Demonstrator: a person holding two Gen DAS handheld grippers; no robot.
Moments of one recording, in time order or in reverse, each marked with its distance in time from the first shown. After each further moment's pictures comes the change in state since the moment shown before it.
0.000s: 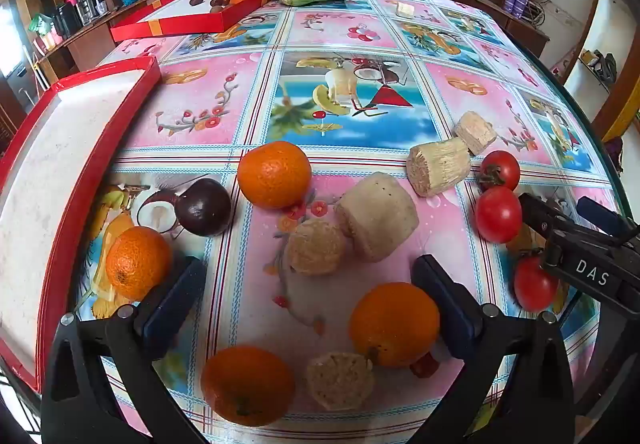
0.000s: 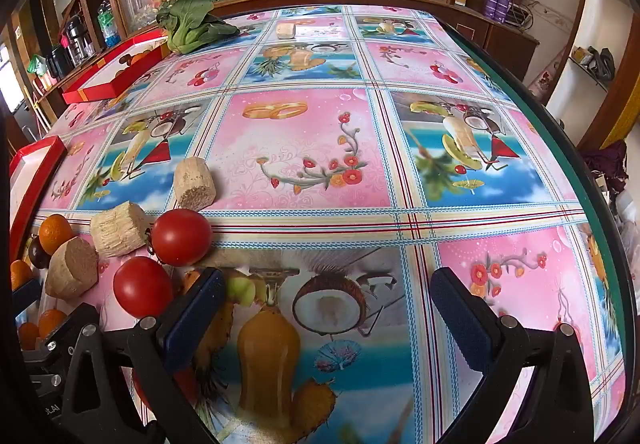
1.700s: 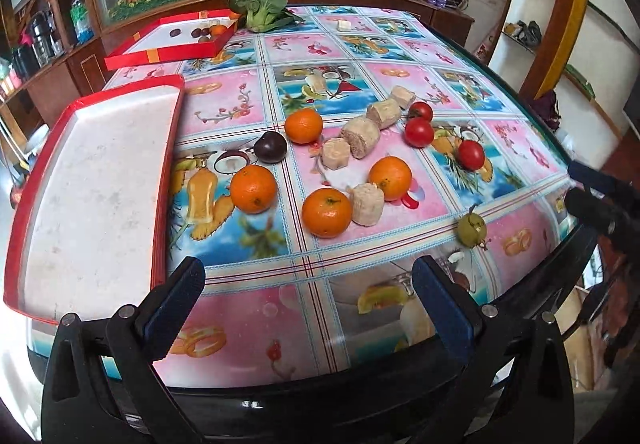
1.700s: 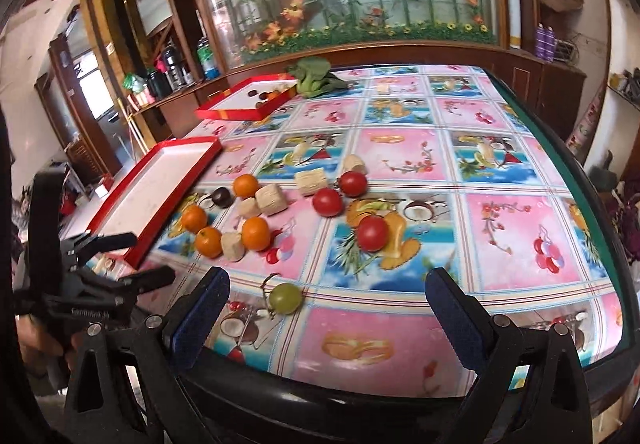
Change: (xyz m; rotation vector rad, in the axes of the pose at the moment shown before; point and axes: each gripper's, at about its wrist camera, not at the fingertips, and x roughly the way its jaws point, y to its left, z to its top) left arm -0.095 0.070 -0.053 0.185 -0.057 -0.199; right arm -0.162 0.029 -0.083 -0.086 -0.179 0.302
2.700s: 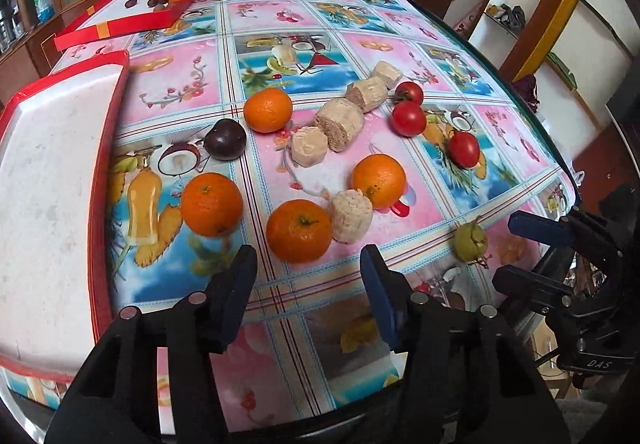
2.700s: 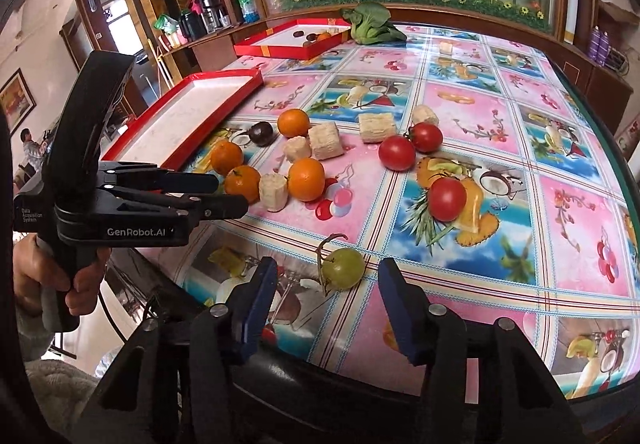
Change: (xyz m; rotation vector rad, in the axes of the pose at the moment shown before) left arm 0.046 0.001 0.020 0.023 0.126 -0.132; right arm 0.050 0.034 -0.012 -0.122 0.176 0.089
